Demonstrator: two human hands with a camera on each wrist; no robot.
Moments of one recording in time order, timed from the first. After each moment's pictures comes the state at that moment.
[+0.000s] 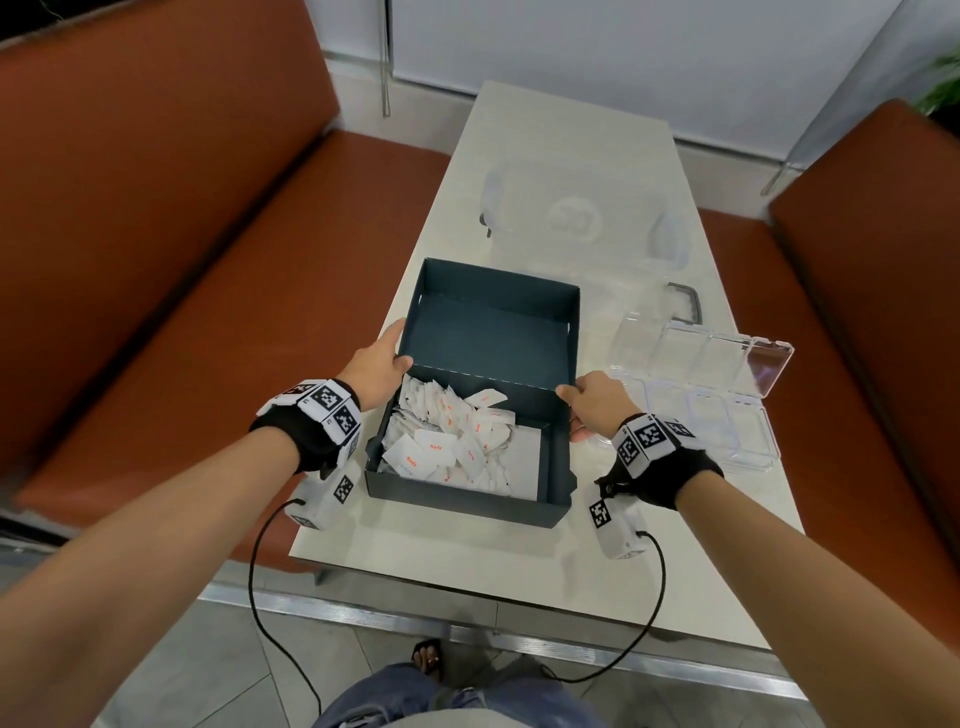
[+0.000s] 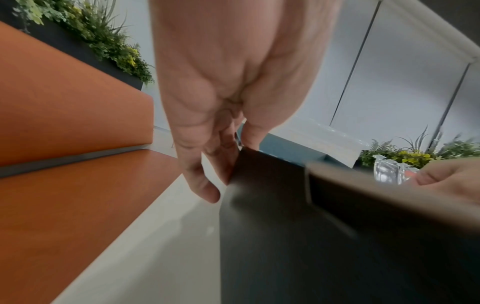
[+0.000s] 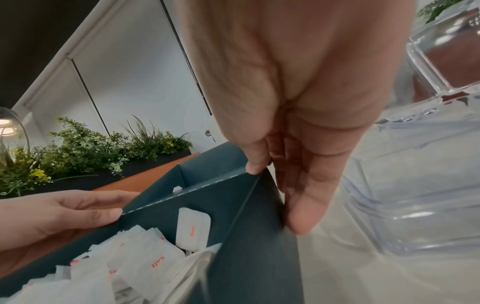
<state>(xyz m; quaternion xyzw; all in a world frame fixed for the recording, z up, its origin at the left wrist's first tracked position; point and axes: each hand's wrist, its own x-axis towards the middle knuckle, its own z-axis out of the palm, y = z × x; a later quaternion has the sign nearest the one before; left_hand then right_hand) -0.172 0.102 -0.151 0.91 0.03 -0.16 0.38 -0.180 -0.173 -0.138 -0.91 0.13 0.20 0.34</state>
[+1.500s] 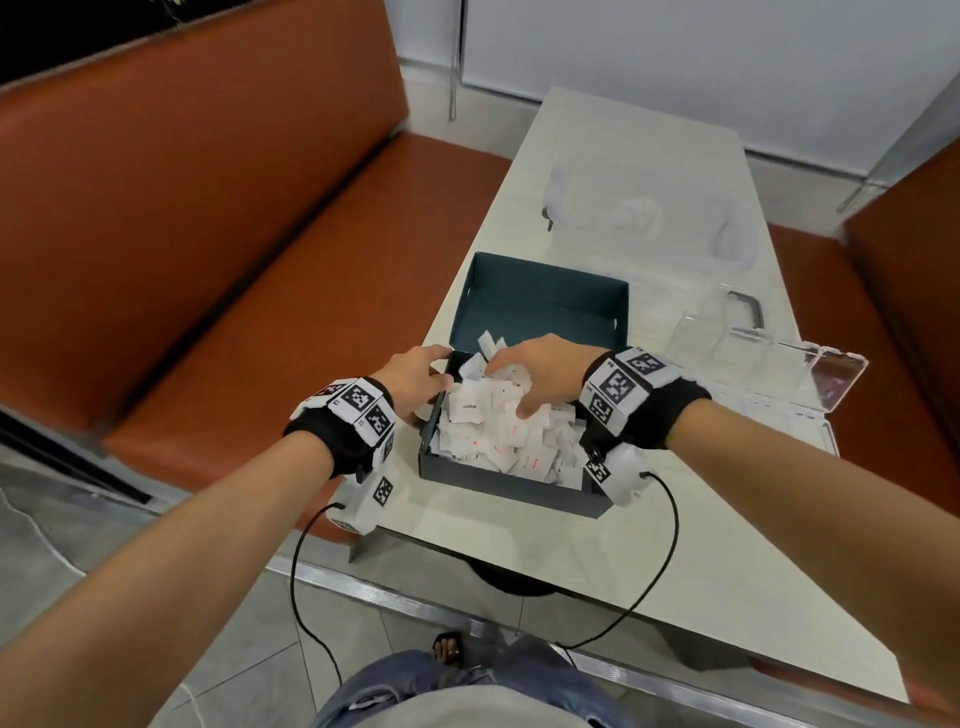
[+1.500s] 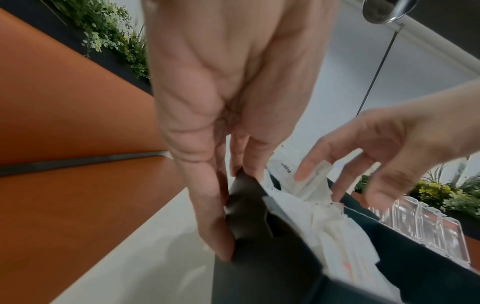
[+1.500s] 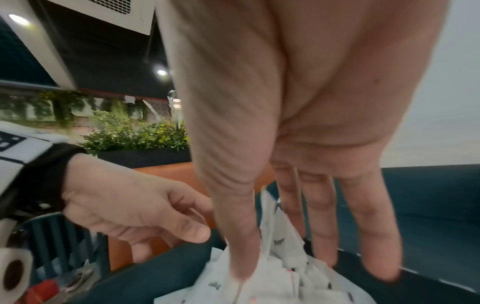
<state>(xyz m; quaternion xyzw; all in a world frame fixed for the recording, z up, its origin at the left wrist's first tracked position) -0.221 0.115 -0.137 0.88 0.09 -0.21 0.41 -0.182 -0.073 -0.086 -0.91 -0.31 0.27 0.03</state>
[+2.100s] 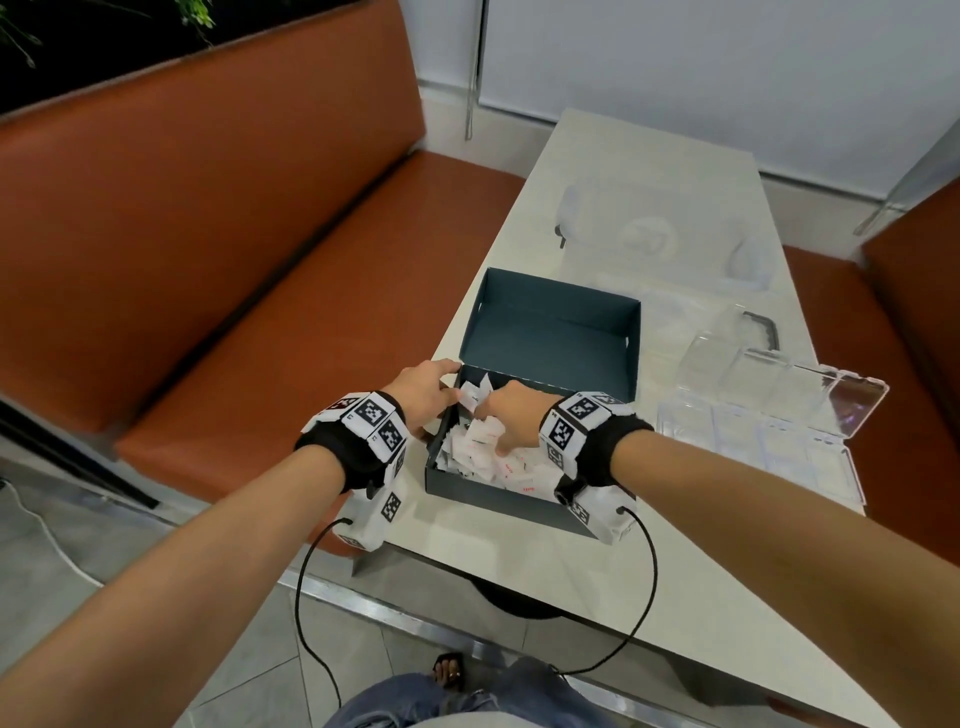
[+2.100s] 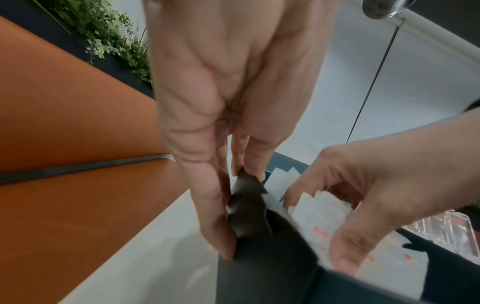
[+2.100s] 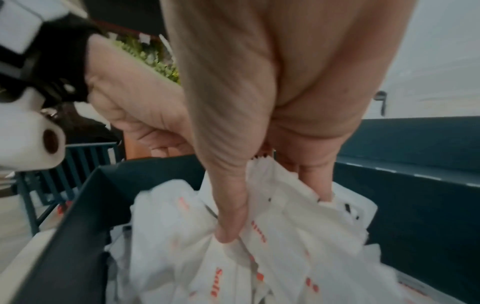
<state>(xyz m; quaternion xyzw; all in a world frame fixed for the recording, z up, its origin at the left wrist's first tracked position) -0.220 0.113 -0.138 0.88 0.10 -0.21 0.43 -0.192 -0.037 -0.127 -0.89 -0.35 0.27 -0.08</state>
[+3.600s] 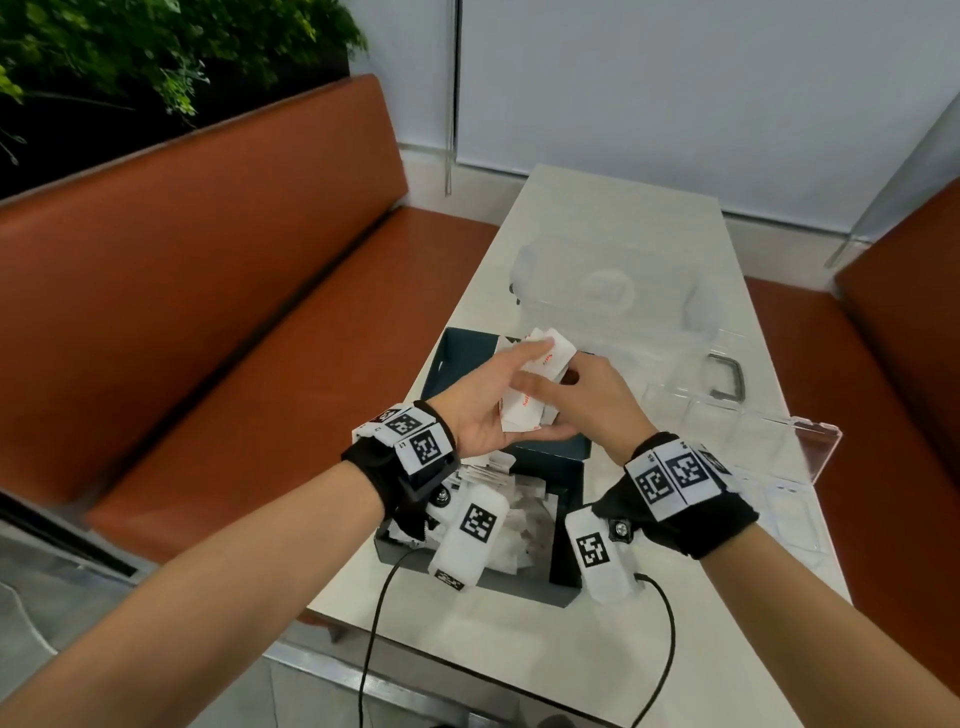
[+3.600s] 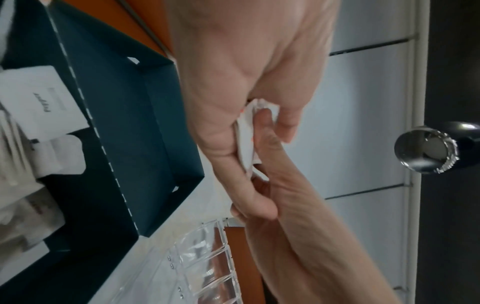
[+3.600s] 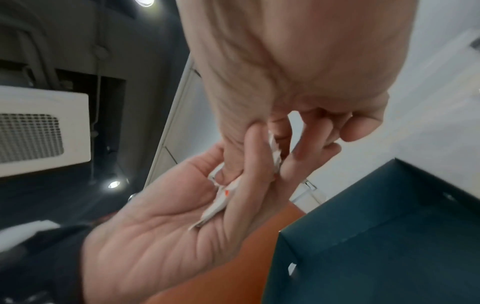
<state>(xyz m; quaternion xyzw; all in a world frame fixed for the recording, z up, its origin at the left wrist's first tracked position) -0.181 0.002 -0.060 0.44 0.07 -0.30 0.84 -0.172 -0.137 -0.059 -0.85 -0.11 0.04 0.51</state>
